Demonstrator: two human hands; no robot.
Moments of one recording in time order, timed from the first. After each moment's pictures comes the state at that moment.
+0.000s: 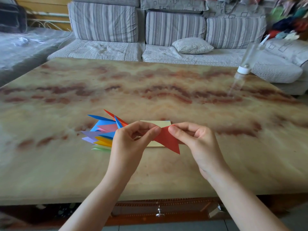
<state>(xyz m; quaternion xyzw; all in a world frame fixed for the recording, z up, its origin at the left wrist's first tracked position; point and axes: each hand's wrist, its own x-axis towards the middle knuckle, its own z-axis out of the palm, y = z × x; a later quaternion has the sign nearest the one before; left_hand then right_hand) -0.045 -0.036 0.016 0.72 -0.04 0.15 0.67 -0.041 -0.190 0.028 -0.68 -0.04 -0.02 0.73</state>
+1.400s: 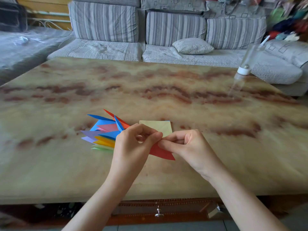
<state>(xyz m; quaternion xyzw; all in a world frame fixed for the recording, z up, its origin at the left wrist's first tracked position) -0.050 -0.040 0.016 0.79 -0.02 0.17 0.59 -0.040 -0.192 0.024 -0.77 -0.10 0.08 0.62</state>
